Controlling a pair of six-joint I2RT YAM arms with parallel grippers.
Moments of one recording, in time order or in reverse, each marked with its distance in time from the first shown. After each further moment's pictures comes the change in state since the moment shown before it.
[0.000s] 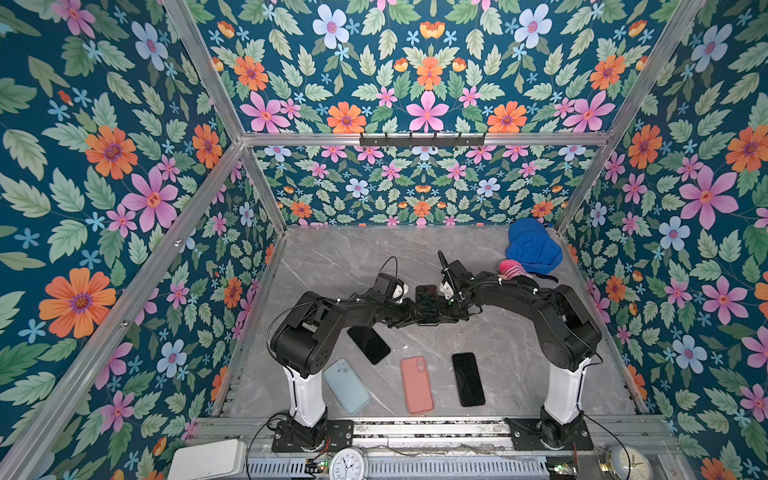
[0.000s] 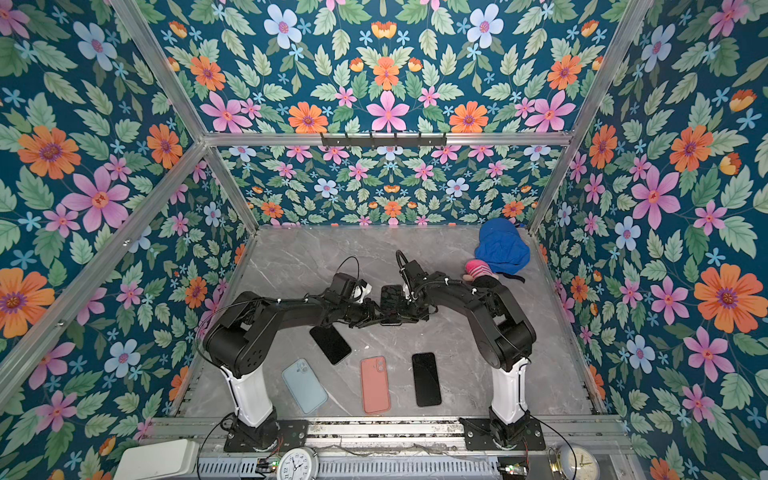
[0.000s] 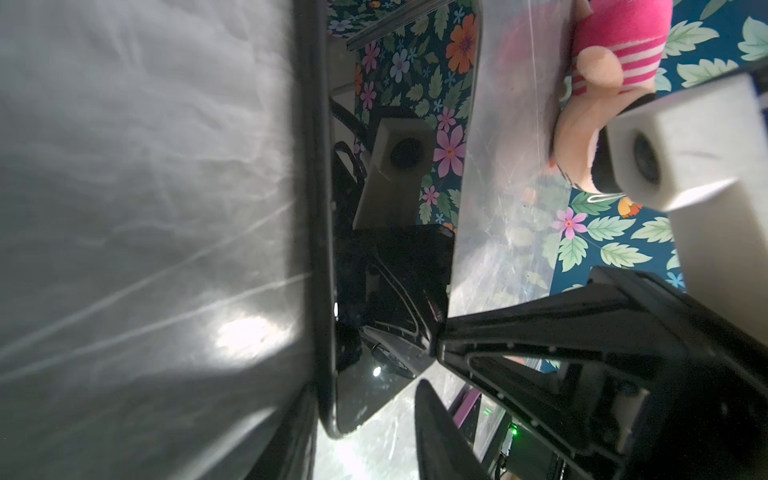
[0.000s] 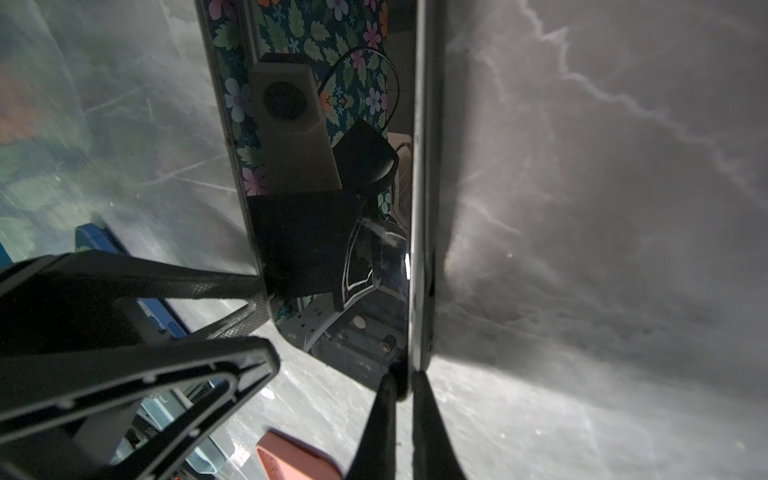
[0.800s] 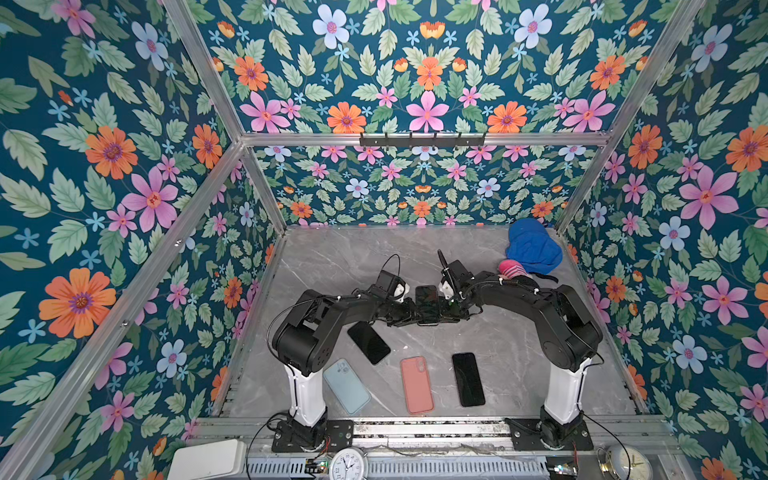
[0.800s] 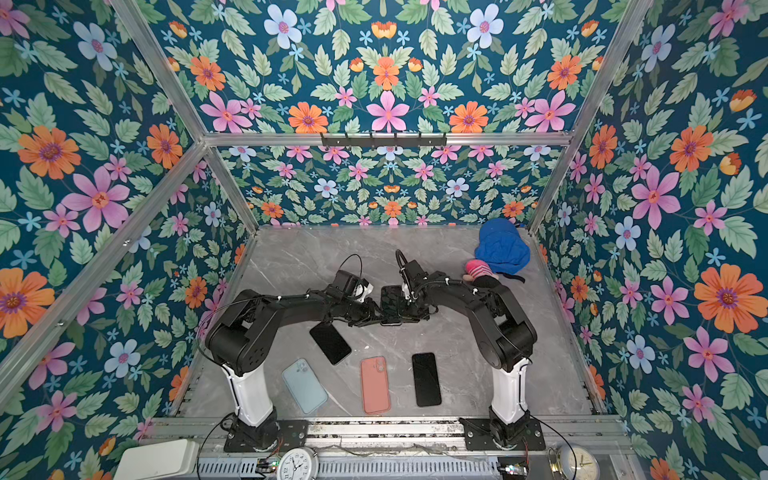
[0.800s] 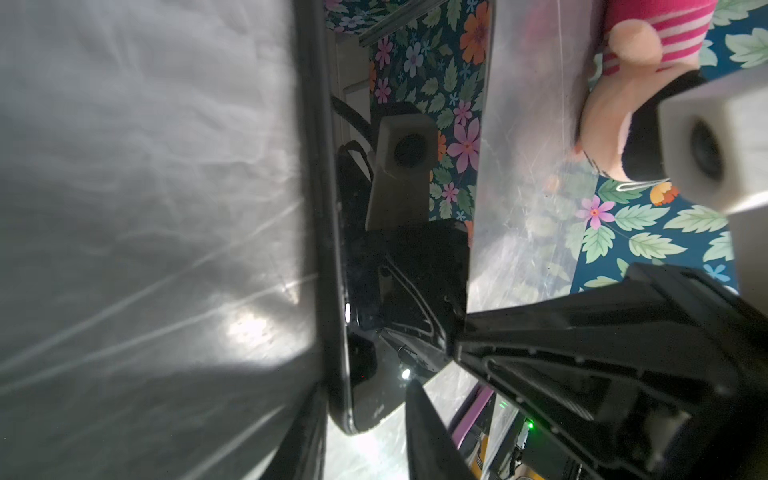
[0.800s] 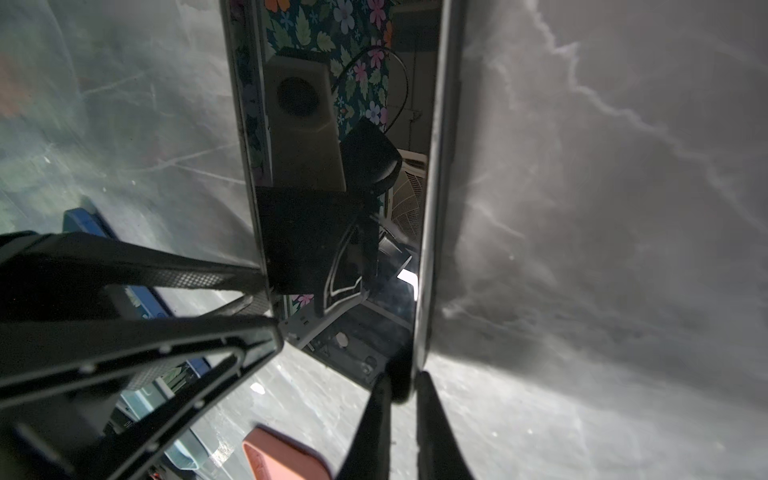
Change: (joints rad) left arm 0.008 0.012 0.063 -0.132 -0.018 0.079; right arm -0.003 -0.034 0.013 -0.018 0.018 -0.052
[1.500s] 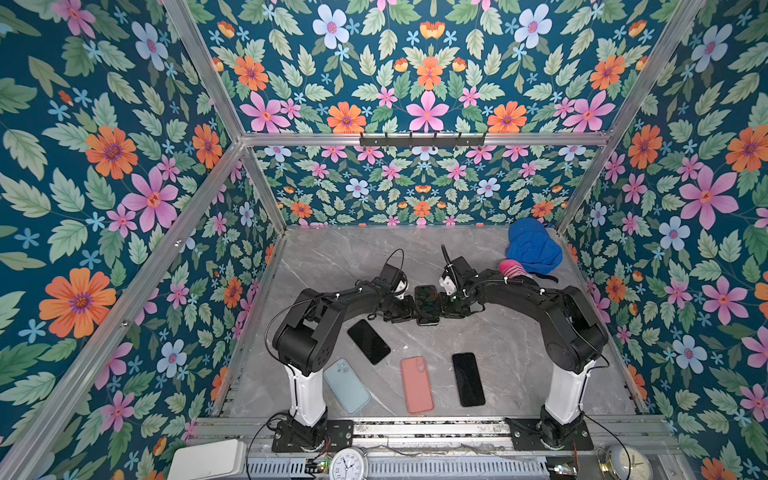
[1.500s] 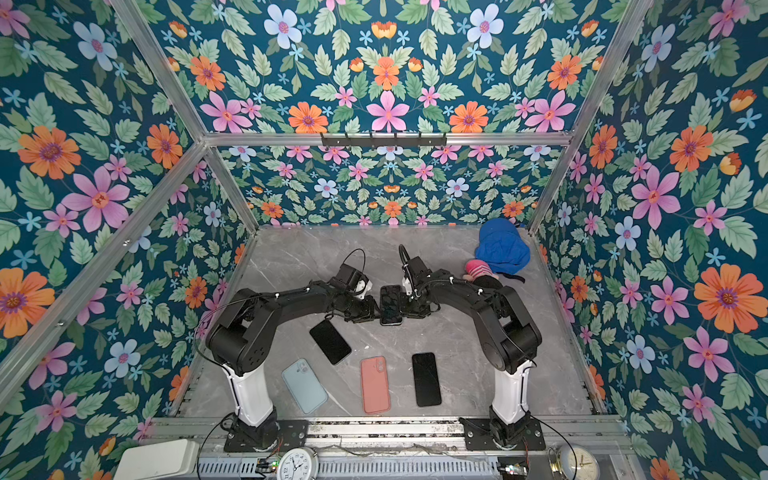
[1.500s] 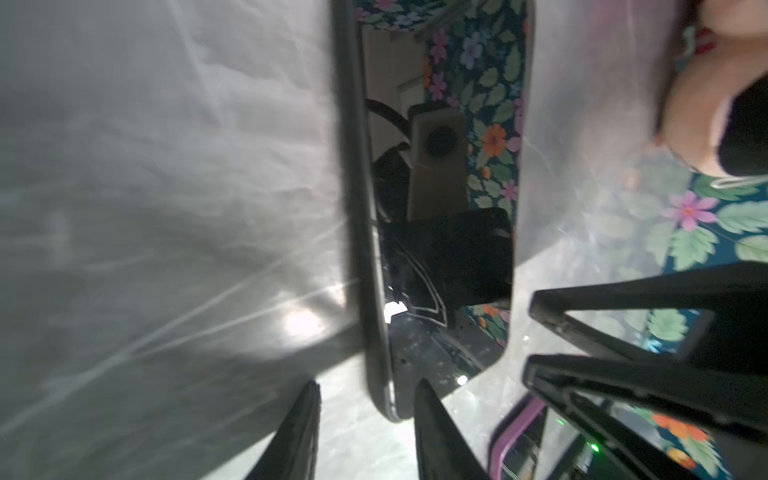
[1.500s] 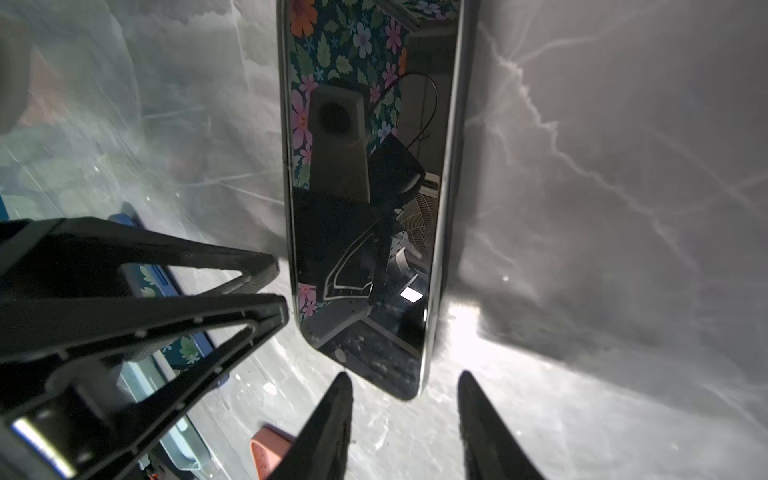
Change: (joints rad) left arm -0.002 -0.001 0.109 -0.229 -0.120 0.124; right arm -0.019 -0.032 -0.002 0.016 0.004 -0.042
